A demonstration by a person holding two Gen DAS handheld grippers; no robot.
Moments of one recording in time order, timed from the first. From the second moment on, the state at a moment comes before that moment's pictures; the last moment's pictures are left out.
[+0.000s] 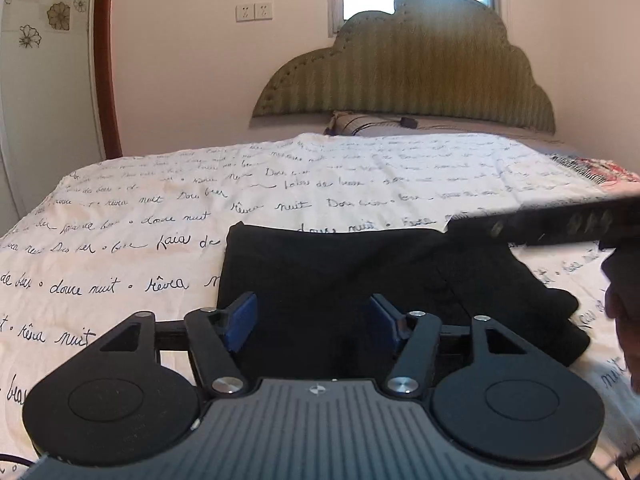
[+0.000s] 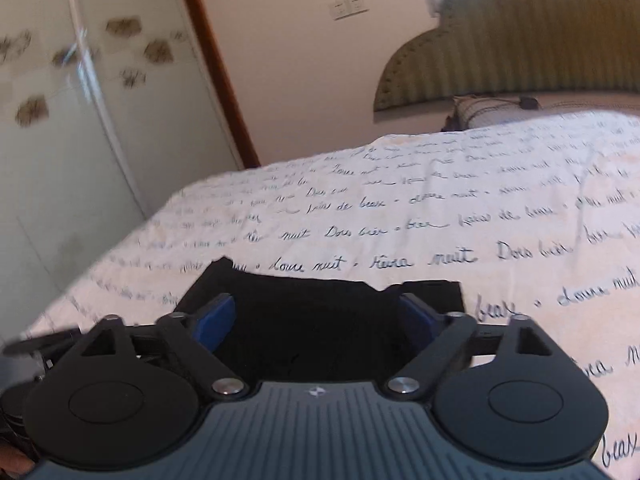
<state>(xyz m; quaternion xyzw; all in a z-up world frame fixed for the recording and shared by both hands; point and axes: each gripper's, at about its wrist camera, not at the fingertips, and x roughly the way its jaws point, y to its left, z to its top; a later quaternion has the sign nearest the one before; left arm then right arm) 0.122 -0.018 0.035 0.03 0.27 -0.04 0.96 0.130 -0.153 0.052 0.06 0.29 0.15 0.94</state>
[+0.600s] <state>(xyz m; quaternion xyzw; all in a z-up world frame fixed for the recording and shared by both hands) 0.097 0.005 0.021 -0.02 0.28 -0.04 0.96 0.096 -0.149 0.026 0.03 0.27 0.09 0.96</state>
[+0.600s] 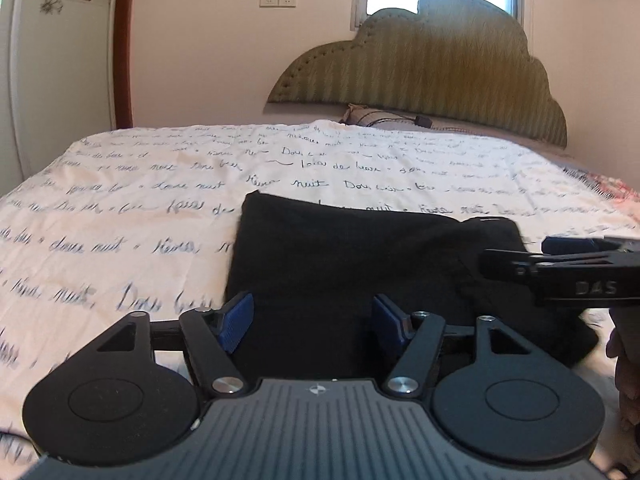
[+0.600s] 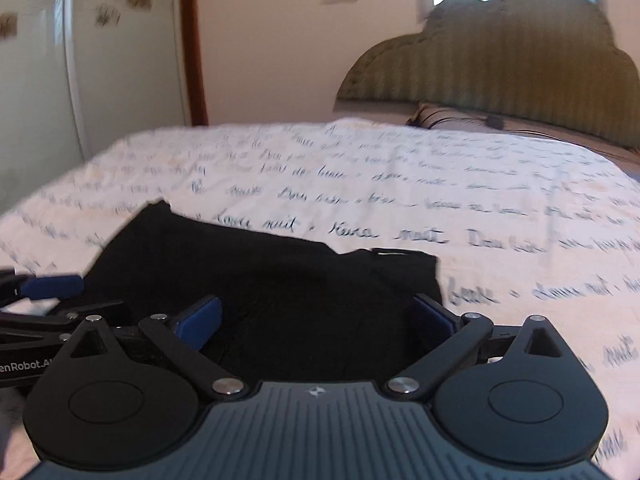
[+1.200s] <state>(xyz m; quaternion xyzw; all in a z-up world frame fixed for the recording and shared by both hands) 0.062 0.023 0.013 -0.07 0.33 -0.01 0.94 0.042 -0.173 0.018 0.09 0.31 0.08 0.94</state>
